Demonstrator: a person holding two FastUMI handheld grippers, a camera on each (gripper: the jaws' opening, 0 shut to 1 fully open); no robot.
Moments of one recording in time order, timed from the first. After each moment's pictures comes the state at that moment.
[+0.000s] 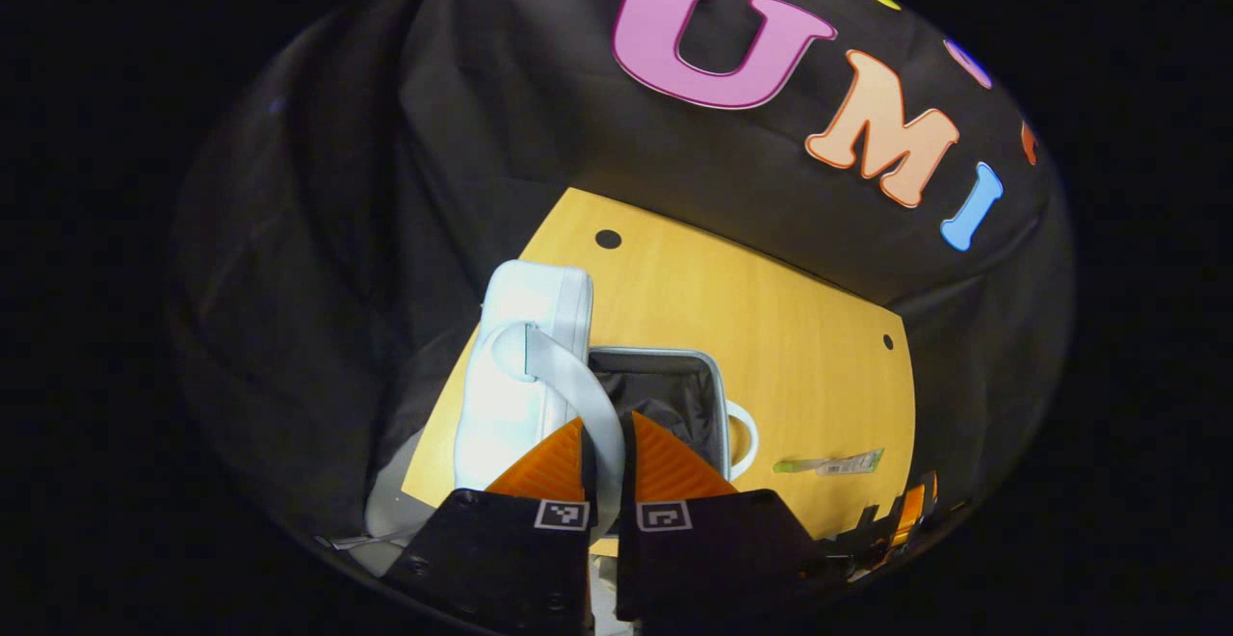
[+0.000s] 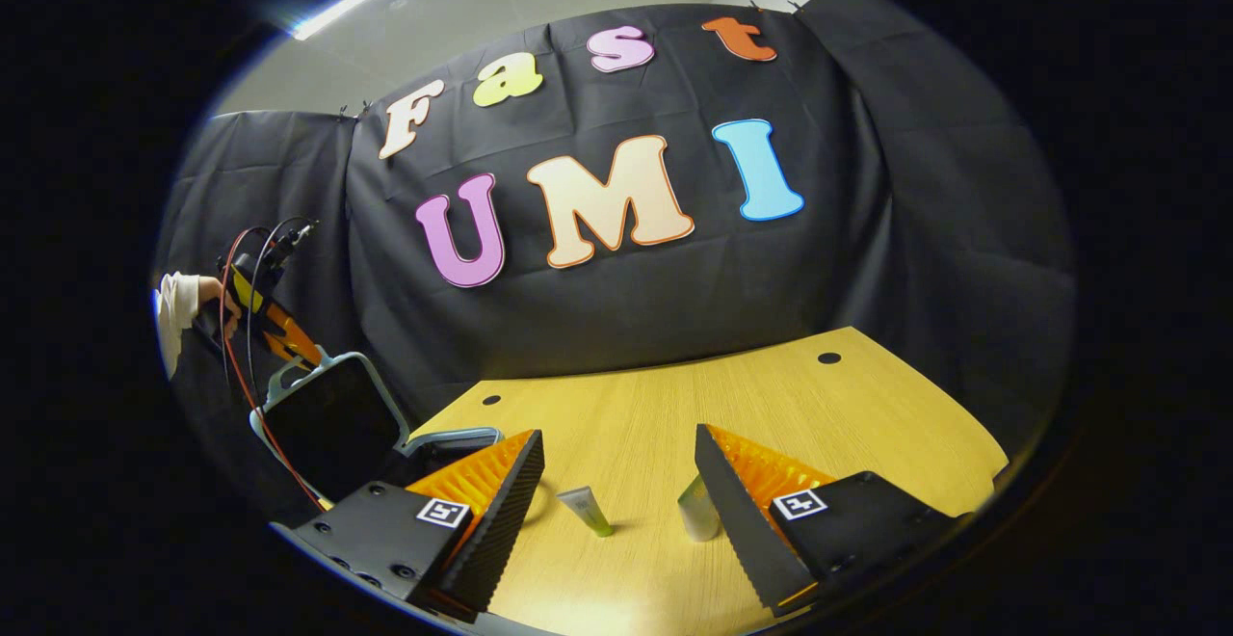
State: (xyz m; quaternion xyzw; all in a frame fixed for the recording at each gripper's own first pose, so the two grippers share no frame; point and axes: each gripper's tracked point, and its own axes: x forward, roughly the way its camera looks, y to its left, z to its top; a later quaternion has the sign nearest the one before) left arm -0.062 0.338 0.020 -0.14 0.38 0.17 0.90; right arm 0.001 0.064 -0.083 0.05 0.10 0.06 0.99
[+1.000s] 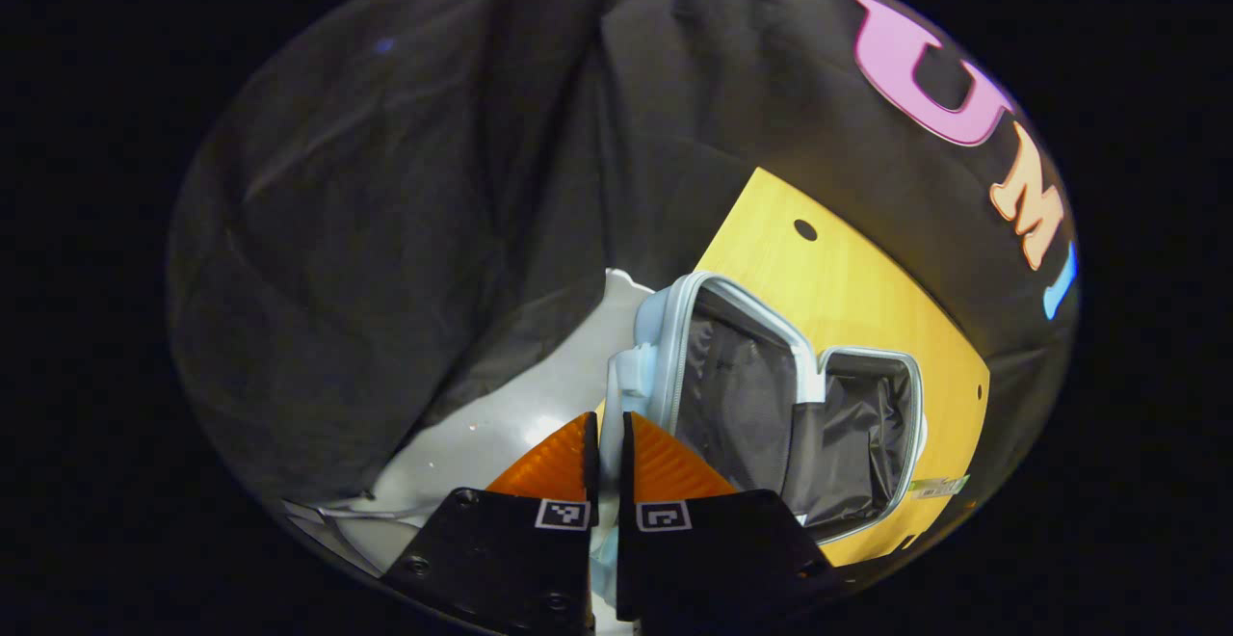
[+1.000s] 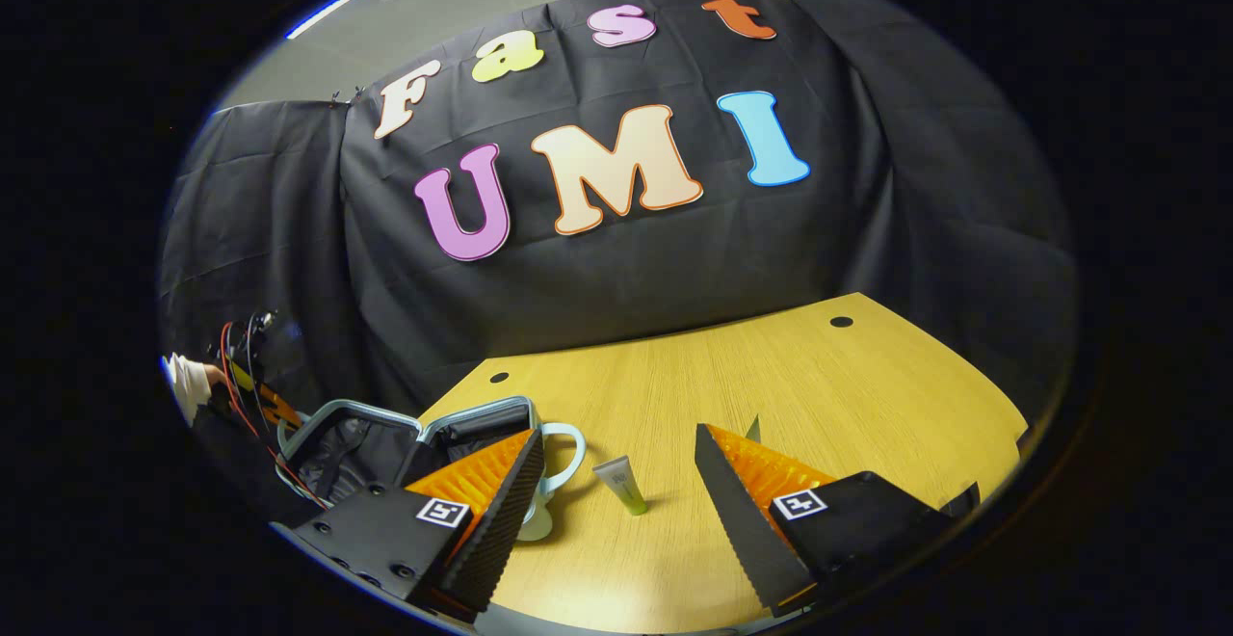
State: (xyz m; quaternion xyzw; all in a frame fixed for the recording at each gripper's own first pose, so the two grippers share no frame) left arm -0.160 0.516 -0.127 -0.22 0.39 0.31 0.84; right arm -0.009 0.103 -0.123 0.06 0.14 0.05 0.99
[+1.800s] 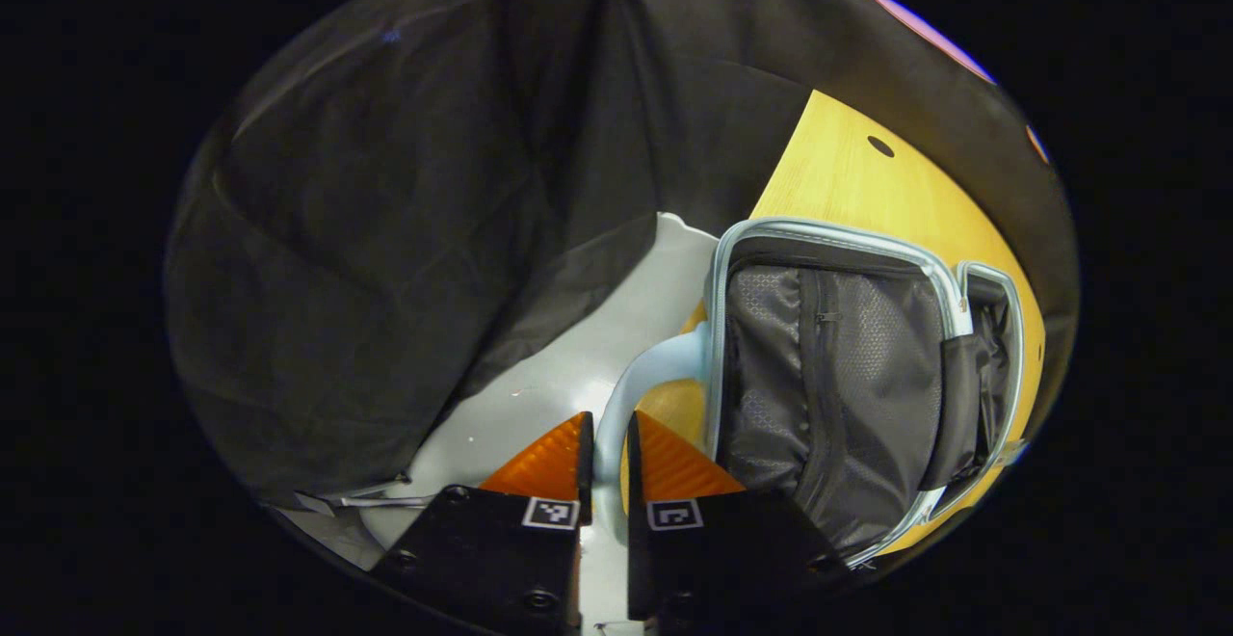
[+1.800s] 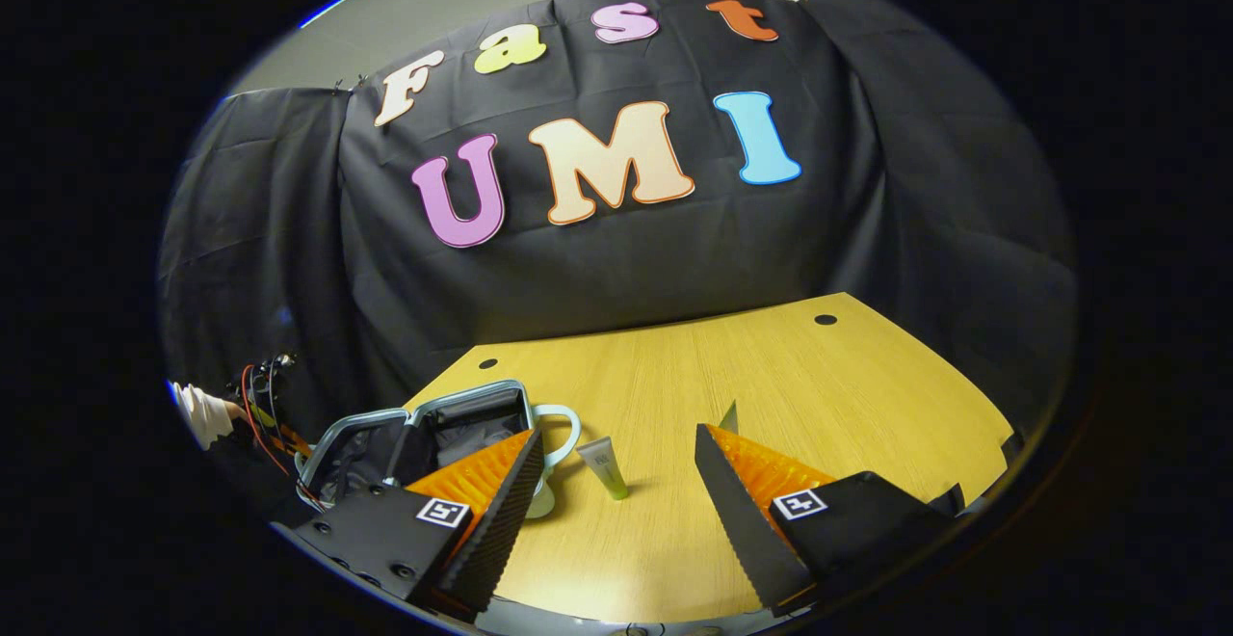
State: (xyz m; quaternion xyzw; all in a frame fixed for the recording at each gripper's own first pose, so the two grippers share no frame) left arm -0.199 0.536 -0.217 -0.15 0.46 0.36 0.80; right arm -0.027 0.083 -0.130 0.04 0.15 0.04 0.99
